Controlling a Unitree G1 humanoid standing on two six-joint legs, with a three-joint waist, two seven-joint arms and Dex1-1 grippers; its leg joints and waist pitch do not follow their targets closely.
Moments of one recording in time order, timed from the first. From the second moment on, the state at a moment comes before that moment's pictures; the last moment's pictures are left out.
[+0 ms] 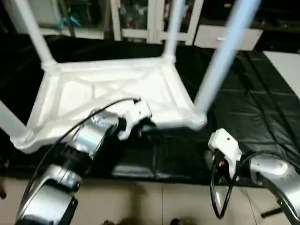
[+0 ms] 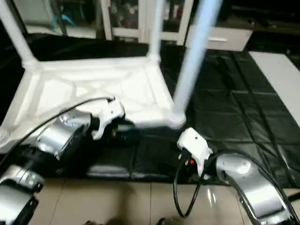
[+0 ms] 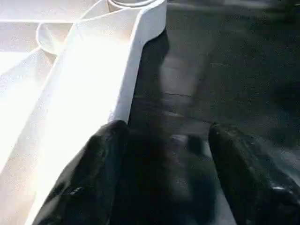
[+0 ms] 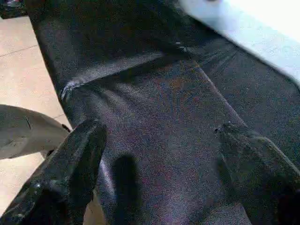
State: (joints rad) left arm -0.72 0.29 -0.29 0.58 0.08 0.25 -0.93; right arm -0.07 -0.64 0.17 -0.27 0.24 0.52 0.84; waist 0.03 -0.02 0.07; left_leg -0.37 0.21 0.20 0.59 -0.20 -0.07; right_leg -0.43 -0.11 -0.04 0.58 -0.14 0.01
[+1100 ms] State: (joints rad) left arm -0.81 0.25 -0.01 0.87 0.03 -0.17 -0.25; right arm -0.07 -0.60 0.16 -0.25 0.21 0.47 0.76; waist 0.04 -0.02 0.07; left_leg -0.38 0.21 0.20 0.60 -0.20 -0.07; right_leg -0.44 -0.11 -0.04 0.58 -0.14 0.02
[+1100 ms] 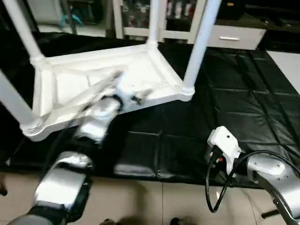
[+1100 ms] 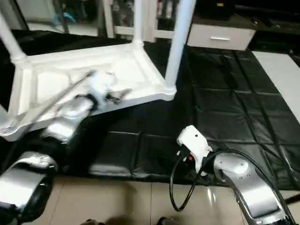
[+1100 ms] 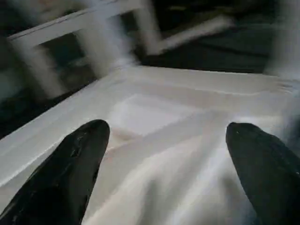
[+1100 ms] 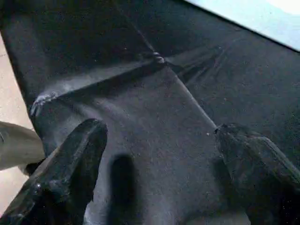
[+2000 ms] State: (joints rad) left arm -0.13 0.13 0.31 0.19 -0.05 -0.64 0.04; right arm -0.07 -0.51 0.16 -0.25 0.21 0.45 0.70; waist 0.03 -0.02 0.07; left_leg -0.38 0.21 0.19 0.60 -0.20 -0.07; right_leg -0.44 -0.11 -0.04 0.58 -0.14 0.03
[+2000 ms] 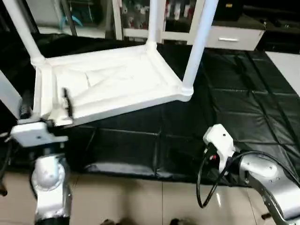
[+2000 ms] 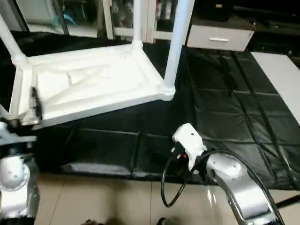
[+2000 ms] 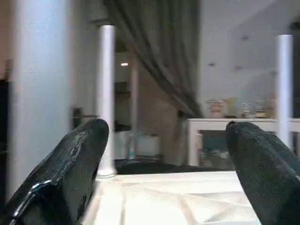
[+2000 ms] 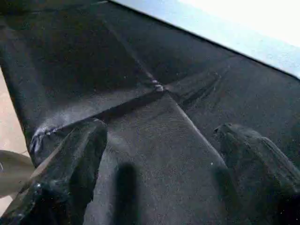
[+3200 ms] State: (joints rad) left arm -0.29 0.20 0.48 0.38 -0.30 -0.52 0.04; right arm -0.07 -0.49 0.21 -0.30 0.31 0.49 0.81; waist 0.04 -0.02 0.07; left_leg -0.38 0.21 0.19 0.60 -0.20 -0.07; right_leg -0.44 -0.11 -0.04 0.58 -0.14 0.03
